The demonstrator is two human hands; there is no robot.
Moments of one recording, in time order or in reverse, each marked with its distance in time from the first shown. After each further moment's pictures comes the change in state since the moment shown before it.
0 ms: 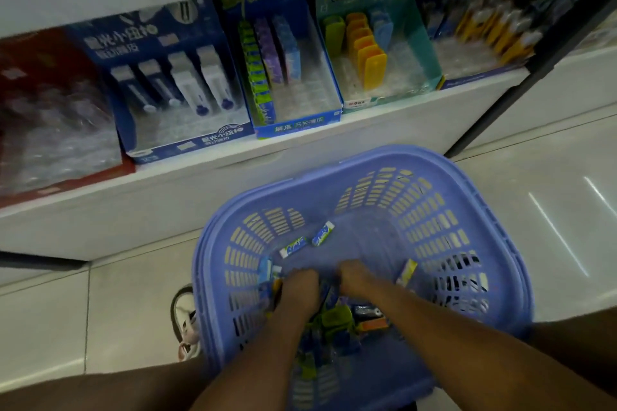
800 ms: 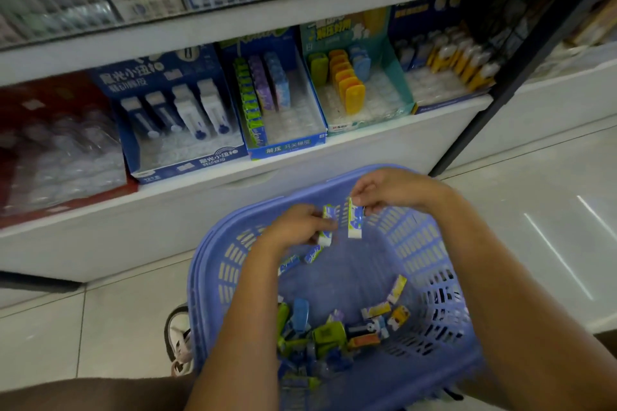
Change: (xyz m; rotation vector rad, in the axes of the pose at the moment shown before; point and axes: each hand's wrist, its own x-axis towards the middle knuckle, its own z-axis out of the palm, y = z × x) left_hand -0.032 0.067 -0.166 -0.706 -0.121 0.246; right_hand -0.115 0.016 -0.201 0.567 0.136 -0.393
